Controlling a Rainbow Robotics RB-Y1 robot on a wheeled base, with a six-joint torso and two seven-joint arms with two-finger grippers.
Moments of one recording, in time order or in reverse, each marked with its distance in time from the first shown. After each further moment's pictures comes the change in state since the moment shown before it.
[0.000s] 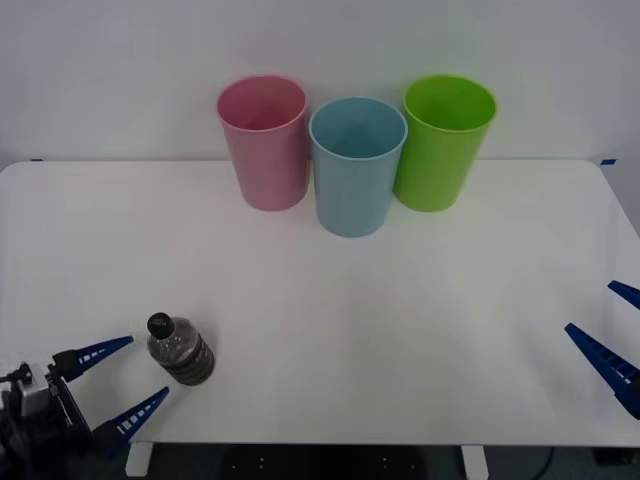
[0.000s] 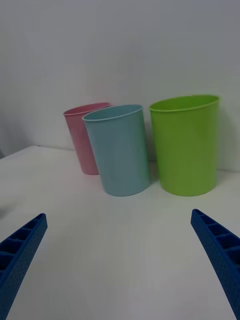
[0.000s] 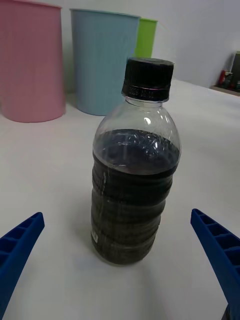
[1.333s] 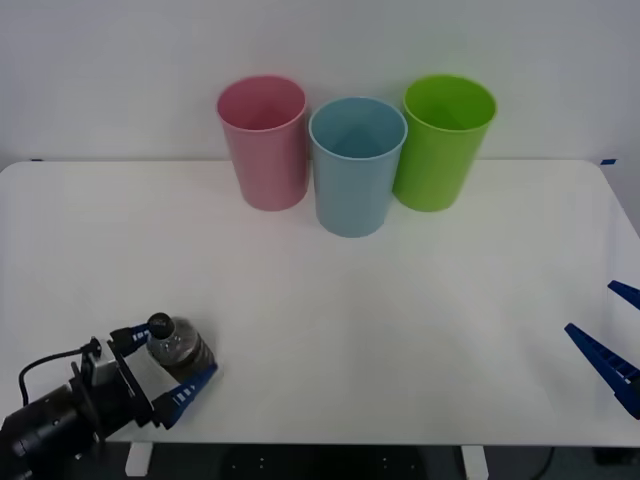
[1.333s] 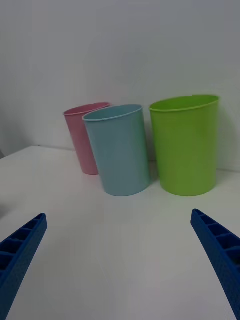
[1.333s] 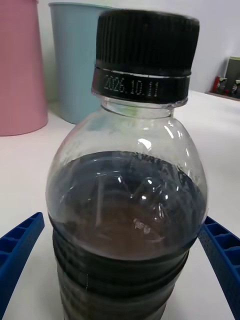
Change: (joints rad) right arm 0.000 0.000 0.000 0.000 0.000 0.000 0.000; left arm -0.148 -0.140 -0.001 0.089 -0.134 0.016 -0.026
